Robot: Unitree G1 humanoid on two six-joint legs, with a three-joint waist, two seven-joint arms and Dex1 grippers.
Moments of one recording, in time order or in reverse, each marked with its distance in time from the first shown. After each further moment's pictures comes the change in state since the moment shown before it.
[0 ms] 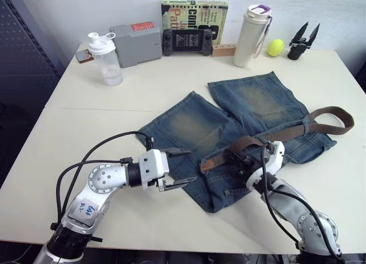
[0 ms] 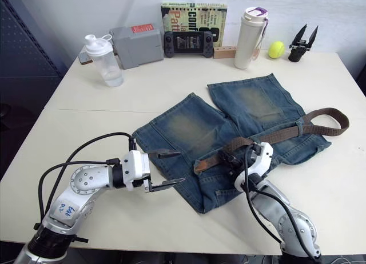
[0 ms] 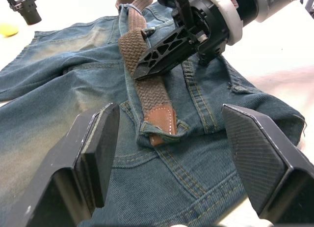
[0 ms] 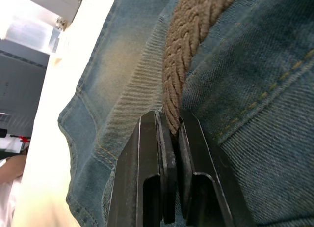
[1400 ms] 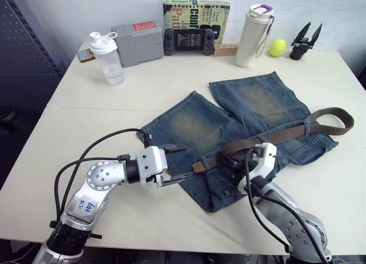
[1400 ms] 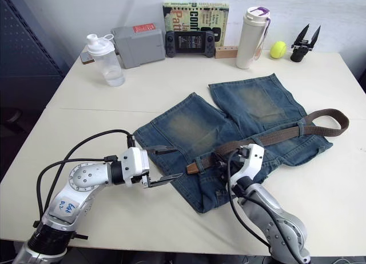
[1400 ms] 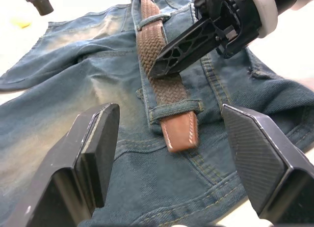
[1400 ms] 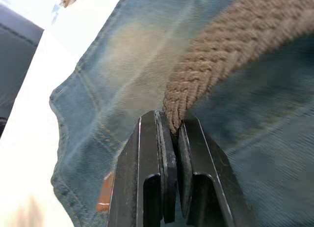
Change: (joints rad) left arm -0.024 0.017 0.009 0.064 0.102 -0.094 -0.002; right arm 0.027 0.096 0.082 -0.108 -0.274 0.085 0.054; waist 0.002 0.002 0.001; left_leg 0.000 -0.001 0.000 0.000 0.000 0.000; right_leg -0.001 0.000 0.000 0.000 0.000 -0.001
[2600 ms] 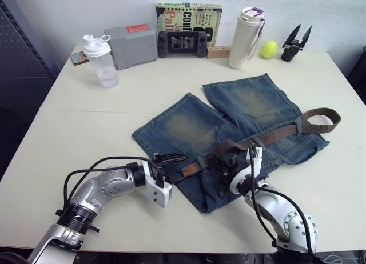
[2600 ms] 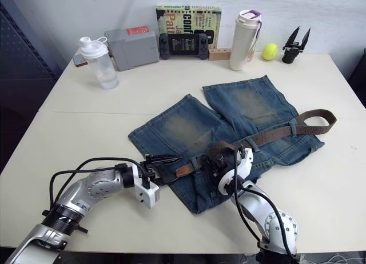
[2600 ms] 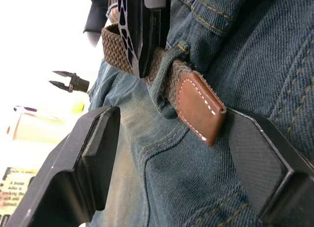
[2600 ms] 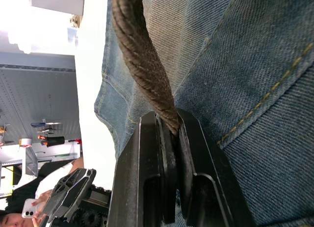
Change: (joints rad) left arm -0.133 0.010 -0.108 0.510 0.704 -0.920 0.468; right arm -0.027 0.140 -0.092 0.162 0.505 0.033 -0.262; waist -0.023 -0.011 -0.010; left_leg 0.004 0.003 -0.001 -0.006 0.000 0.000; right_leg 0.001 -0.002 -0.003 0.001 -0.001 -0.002
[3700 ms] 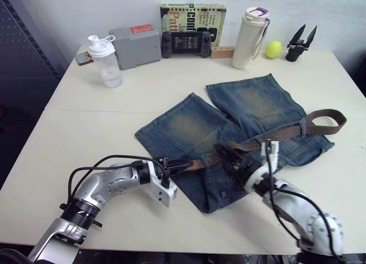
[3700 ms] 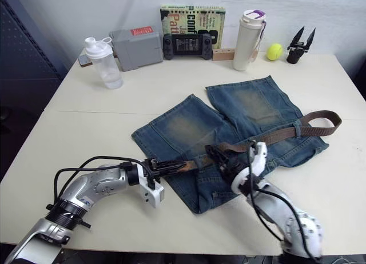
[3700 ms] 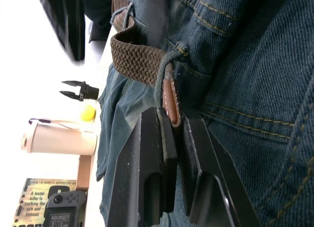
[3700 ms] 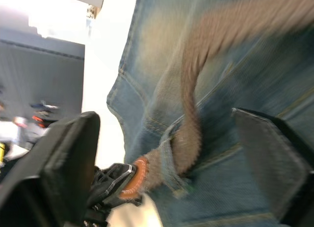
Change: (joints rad) left arm -0.048 -0.002 -0.039 -0.004 0.086 0.003 0.080; right arm 0.033 -0.344 -0.059 -0.129 0.105 -0.002 0.113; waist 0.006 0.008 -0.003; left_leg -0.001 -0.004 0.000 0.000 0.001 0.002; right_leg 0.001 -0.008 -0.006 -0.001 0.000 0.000
